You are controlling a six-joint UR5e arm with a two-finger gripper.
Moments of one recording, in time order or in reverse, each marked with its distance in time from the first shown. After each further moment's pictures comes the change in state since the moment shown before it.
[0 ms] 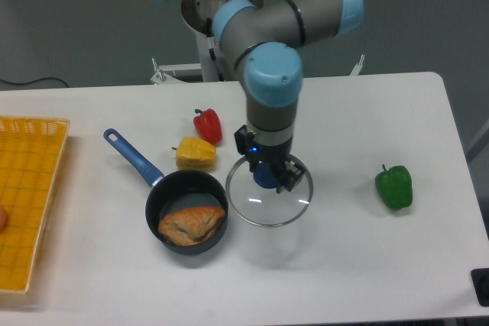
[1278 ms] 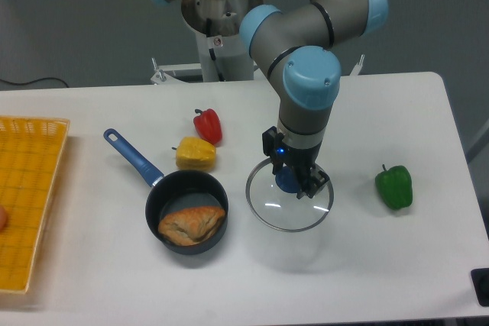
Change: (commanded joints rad) arm 0.139 -0.031 0.035 0.002 -0.074 0.317
